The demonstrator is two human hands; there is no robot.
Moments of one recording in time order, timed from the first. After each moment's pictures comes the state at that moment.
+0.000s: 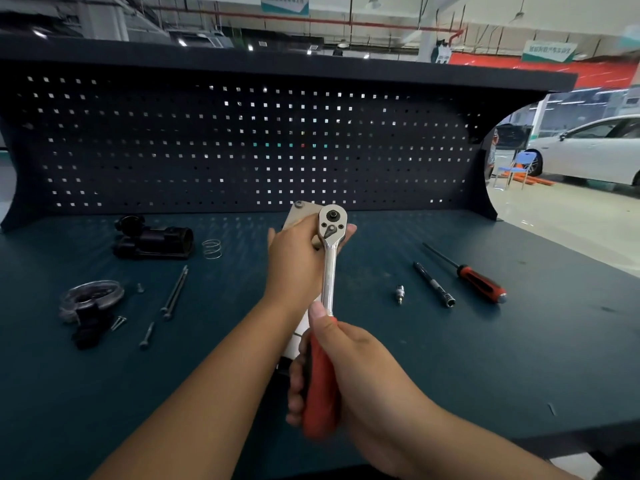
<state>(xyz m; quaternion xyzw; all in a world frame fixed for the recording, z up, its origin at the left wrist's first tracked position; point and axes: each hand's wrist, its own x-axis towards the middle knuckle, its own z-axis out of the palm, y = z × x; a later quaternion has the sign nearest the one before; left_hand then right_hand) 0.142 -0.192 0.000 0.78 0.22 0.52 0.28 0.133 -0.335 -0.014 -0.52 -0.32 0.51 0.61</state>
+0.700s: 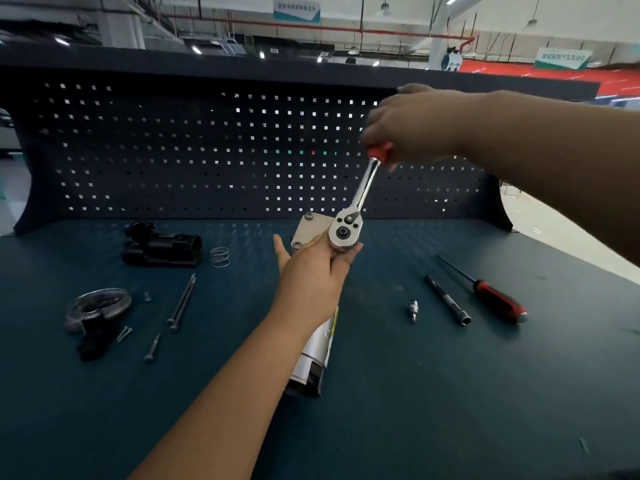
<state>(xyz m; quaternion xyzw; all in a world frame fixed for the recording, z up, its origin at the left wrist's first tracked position) 0.145 -0.179 -0.008 0.82 0.23 0.48 0.18 0.304 -0.227 0.183 -0.63 -0.66 -0.37 -0.19</state>
